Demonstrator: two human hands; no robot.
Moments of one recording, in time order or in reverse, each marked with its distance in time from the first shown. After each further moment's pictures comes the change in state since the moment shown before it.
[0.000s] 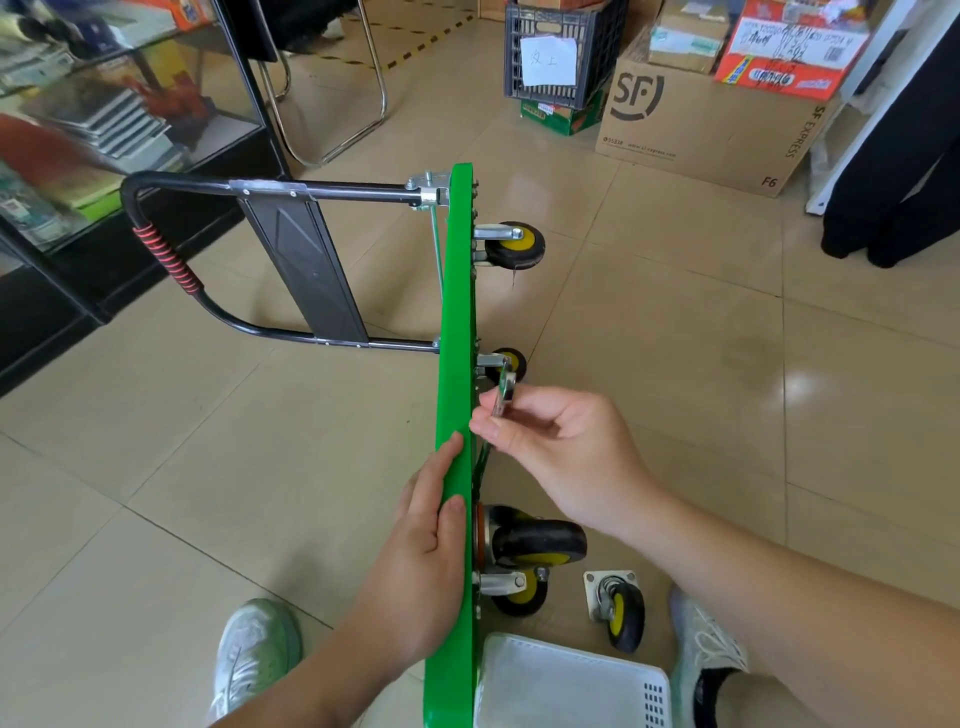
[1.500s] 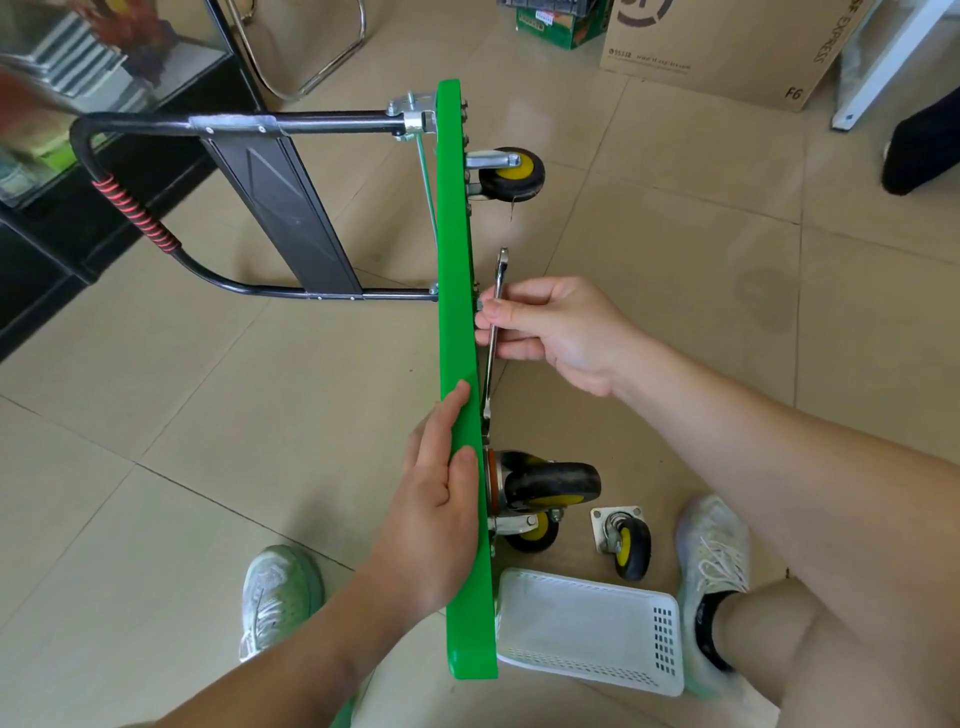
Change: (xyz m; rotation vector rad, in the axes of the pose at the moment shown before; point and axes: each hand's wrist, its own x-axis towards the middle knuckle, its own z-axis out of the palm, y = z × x) left_hand -0.002 0.005 0.003 -0.013 -0.037 -0.034; right_hand 0.070 0.007 -0.017 0.249 -0.030 0.379
